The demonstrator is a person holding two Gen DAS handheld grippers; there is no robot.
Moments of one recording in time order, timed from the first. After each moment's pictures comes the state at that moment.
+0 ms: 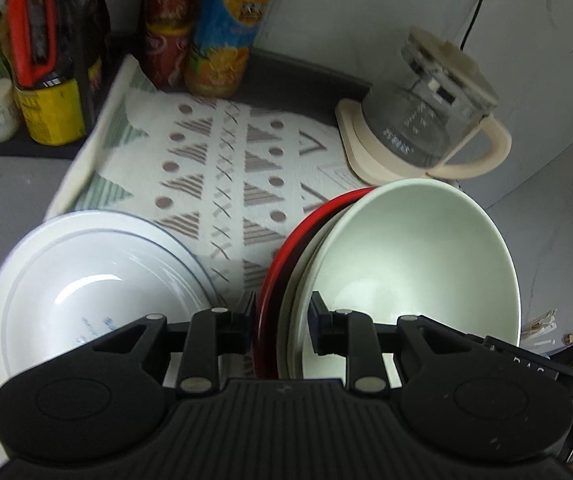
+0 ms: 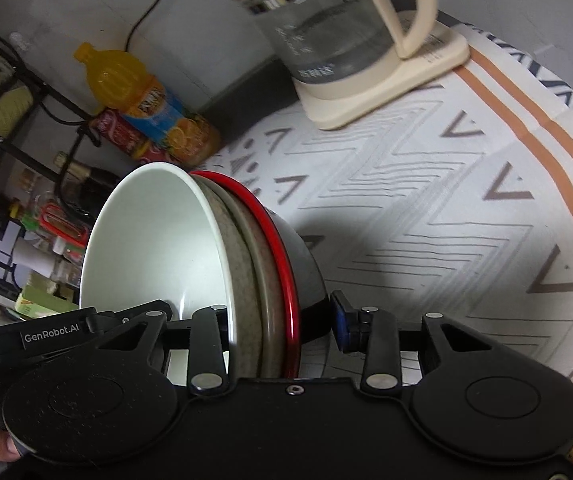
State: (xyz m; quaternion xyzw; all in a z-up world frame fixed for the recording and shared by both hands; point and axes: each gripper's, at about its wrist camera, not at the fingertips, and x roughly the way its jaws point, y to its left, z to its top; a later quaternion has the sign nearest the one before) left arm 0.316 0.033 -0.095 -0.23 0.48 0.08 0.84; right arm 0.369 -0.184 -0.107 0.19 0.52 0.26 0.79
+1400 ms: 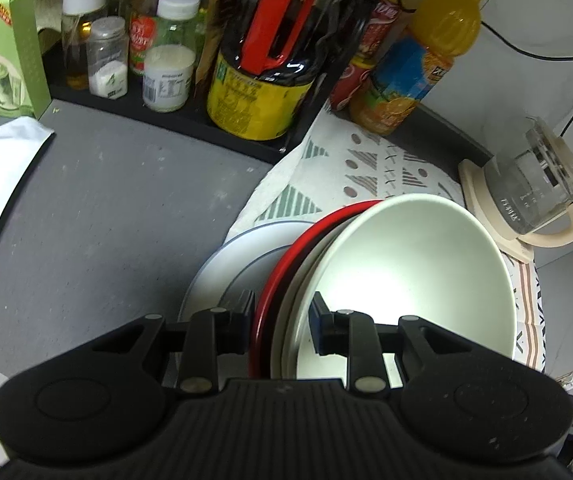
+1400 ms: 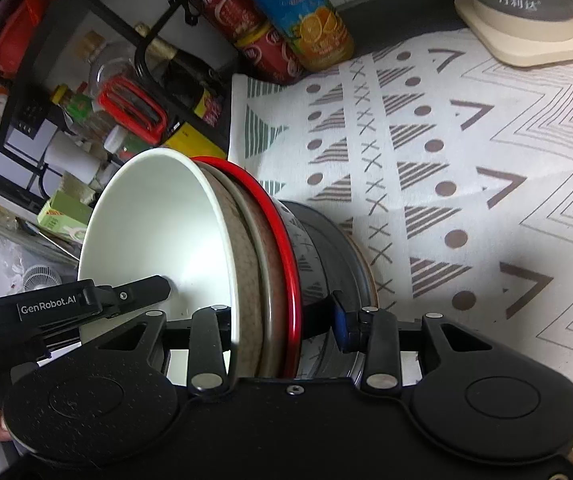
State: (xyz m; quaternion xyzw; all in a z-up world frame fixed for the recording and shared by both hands) left arm 0.236 0.172 -0.110 -0.29 0.47 0.18 0.81; right arm 0.331 -0.039 -0.104 0.12 0.56 0.35 0.74
